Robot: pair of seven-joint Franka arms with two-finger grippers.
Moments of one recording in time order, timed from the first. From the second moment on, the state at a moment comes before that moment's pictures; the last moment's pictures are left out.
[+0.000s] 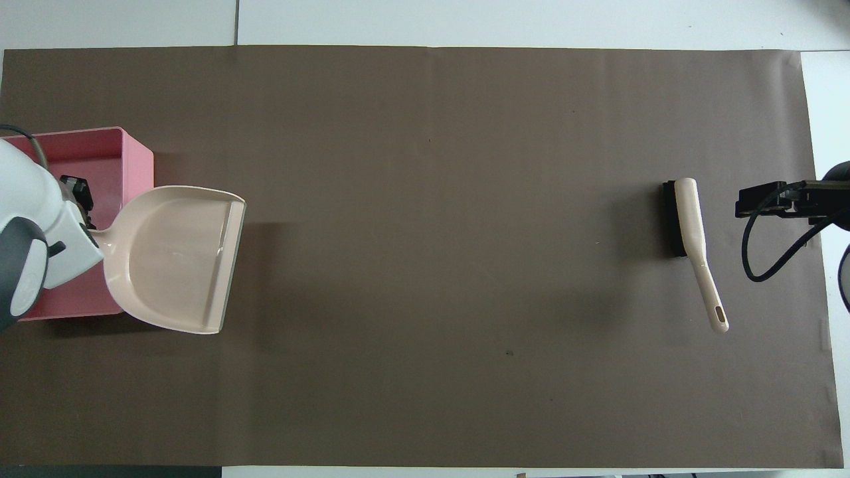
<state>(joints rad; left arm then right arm) -0.10 -0.07 -0.04 -2.05 0.36 1.89 1.53 -0.12 -0.11 0.05 -1.80 -0.02 1.72 0.09</state>
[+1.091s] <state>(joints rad) -0.26 0.03 -0.04 -2.20 0.27 2.11 1.25 -0.02 -0.01 -0.09 -1.52 -0.02 1.45 0.15</state>
